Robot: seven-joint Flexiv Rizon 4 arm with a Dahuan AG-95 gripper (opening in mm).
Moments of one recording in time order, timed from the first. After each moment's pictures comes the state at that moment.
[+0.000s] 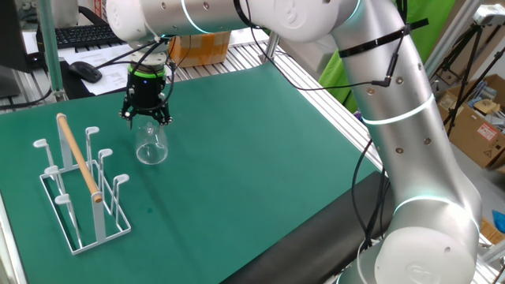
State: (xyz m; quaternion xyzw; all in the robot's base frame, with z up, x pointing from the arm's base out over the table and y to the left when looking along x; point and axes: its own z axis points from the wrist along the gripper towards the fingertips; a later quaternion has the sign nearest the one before) arm 0.692 0.151 0.021 -0.29 -0.95 -0.01 0.07
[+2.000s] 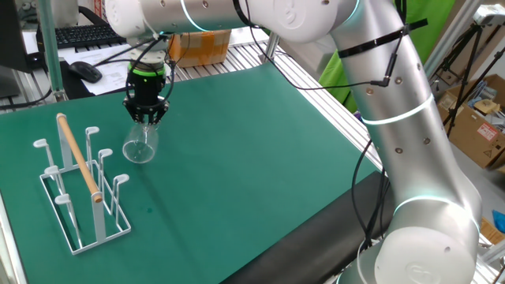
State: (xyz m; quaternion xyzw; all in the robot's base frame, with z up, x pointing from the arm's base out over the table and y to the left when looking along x) arm 0.689 0.149 0.031 -0.29 -0.95 0.00 0.08
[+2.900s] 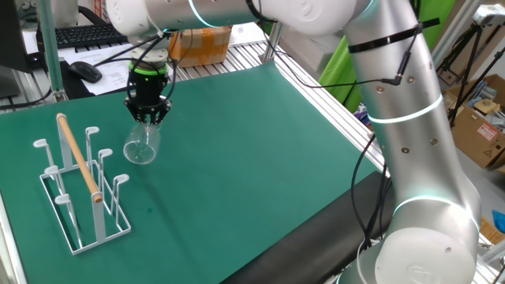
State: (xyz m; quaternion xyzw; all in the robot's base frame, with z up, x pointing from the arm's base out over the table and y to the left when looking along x) arm 0.675 0.152 0.042 -0.30 -0.95 0.00 0.08
